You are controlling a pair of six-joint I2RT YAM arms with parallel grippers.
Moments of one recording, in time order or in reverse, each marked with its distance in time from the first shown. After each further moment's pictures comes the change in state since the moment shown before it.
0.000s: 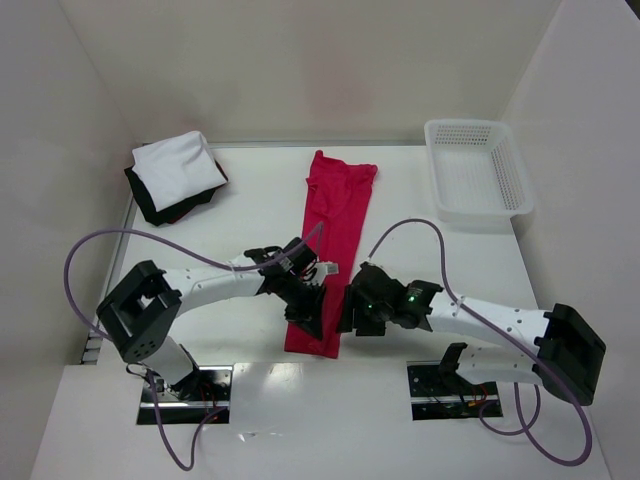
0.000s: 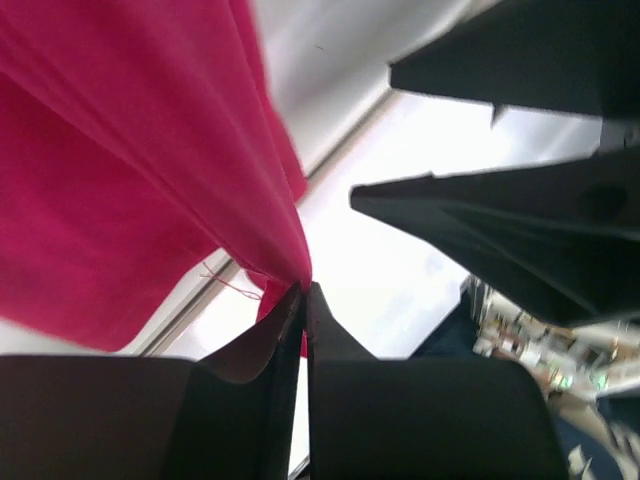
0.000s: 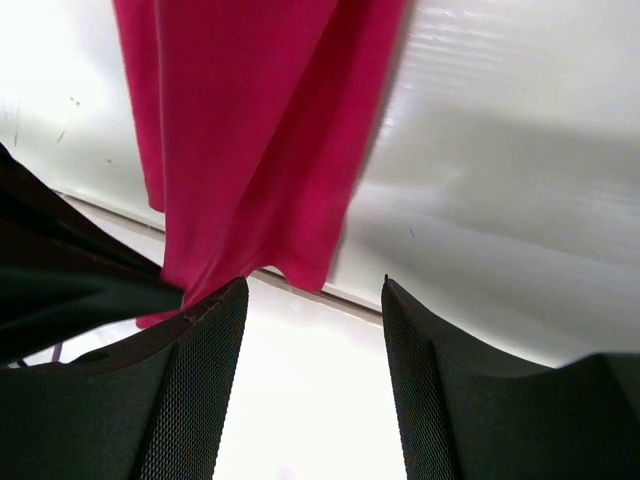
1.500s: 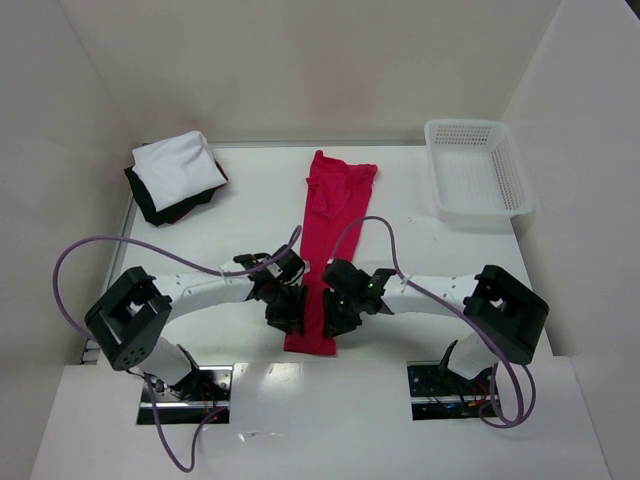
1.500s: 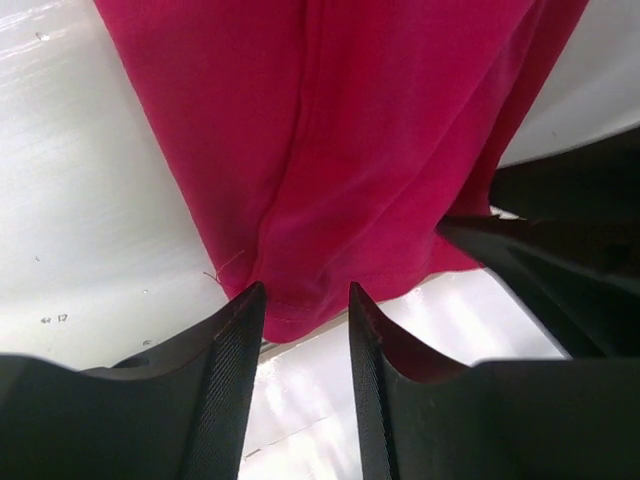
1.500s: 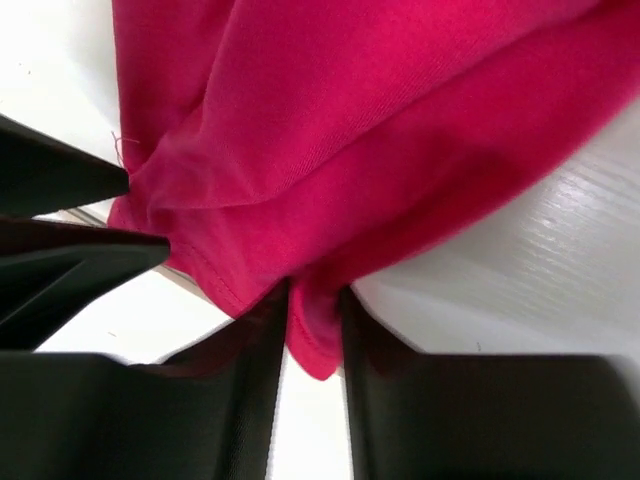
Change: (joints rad) left arm 0.026 -0.062 -0.097 -0.062 -0.340 -0.114; right arm -0.001 0.373 0.133 0.141 -0.154 -0.199
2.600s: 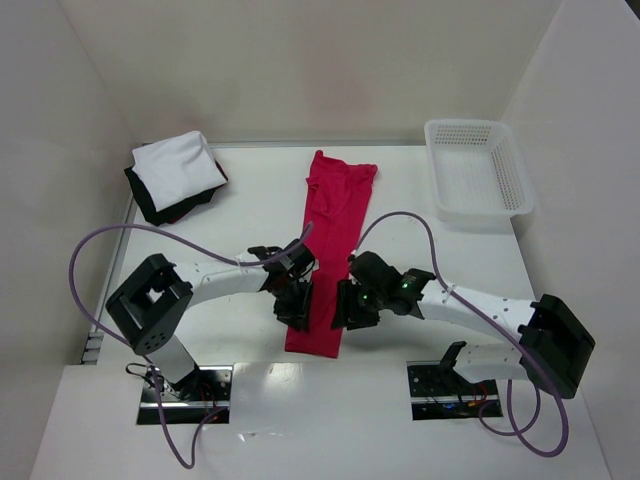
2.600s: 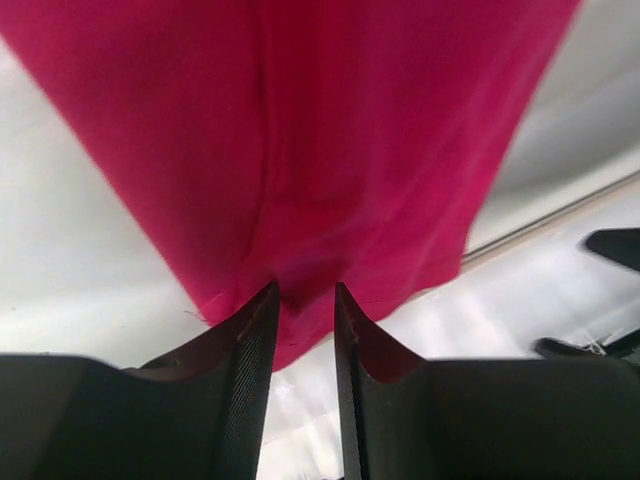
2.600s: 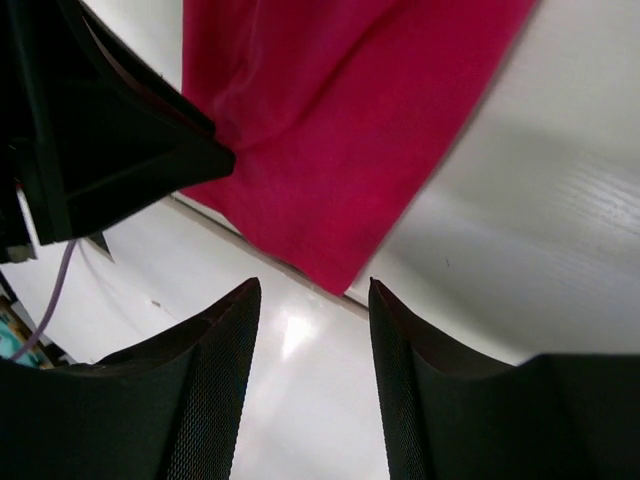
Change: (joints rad) left arm 0.000 0.130 0.117 -0.031 0.033 0.024; right arm -0.088 -0.287 -0.080 -0.096 -0.040 0.002
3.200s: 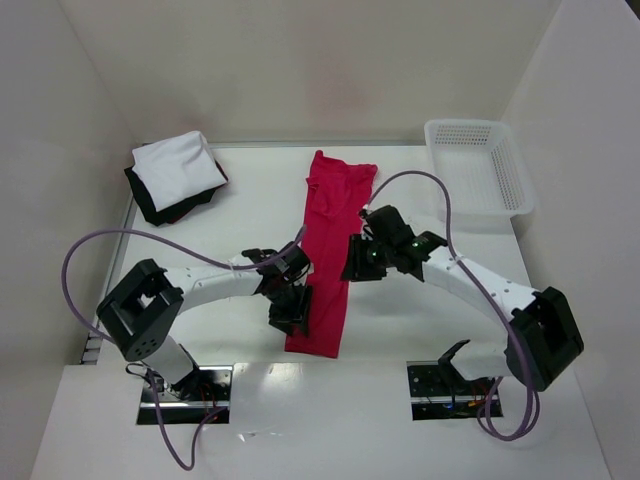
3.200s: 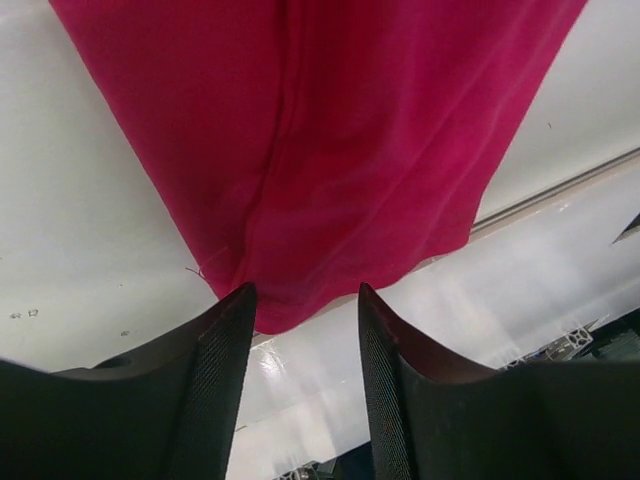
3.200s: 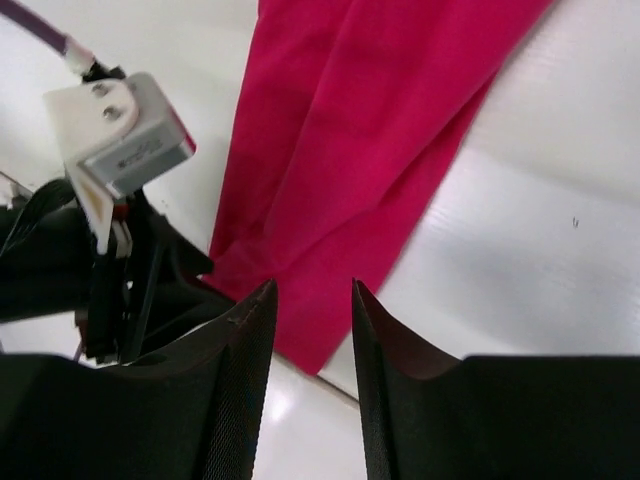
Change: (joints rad) left arm 0.000 -0.065 -0.052 -0.032 0.020 -0.029; right arm -0.278 0.115 0.238 -0.043 -0.010 -0.266
